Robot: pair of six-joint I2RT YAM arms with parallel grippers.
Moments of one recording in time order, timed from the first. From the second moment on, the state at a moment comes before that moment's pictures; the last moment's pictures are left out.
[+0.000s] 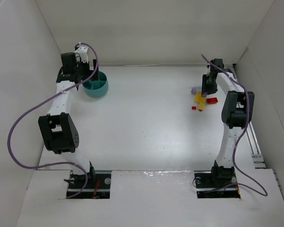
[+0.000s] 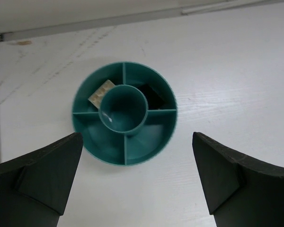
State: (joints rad) left arm 0.09 1.71 1.51 -0.30 0.23 0.10; right arm -0.06 2.20 1.82 -0.70 0.06 0.05
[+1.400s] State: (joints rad) left arm -0.14 1.41 0.96 0.43 1.03 0.18; right arm 0.45 2.19 2.26 -0.75 -1.06 0.45
